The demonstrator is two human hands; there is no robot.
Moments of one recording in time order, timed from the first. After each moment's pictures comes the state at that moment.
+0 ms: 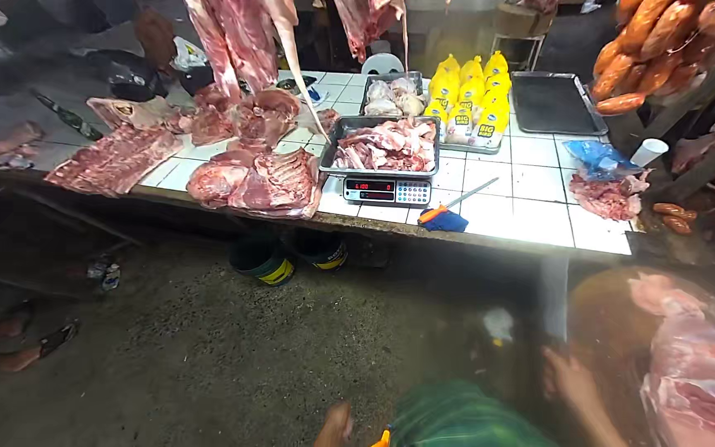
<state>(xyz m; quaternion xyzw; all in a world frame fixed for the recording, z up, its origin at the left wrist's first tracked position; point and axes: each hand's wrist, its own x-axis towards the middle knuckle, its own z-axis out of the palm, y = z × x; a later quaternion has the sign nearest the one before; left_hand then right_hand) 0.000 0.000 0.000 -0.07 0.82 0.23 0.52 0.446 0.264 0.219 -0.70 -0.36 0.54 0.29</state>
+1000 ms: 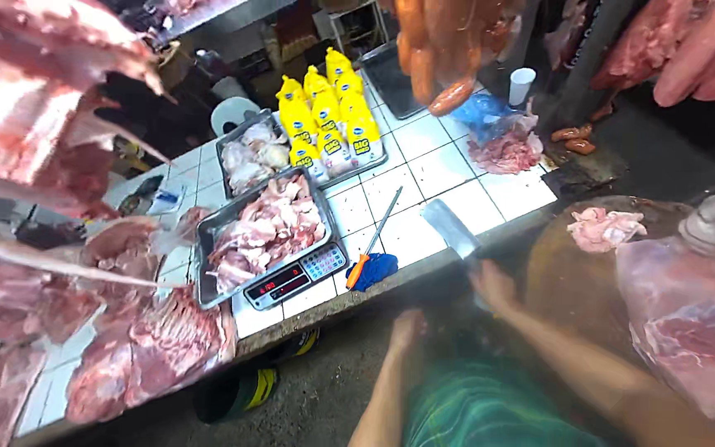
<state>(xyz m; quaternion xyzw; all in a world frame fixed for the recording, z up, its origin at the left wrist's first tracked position) 0.155 0.476 0.140 0.28 0.68 0.26 0.63 0.417 0.523 0.168 -0.77 -0.56 0.29 0.11</state>
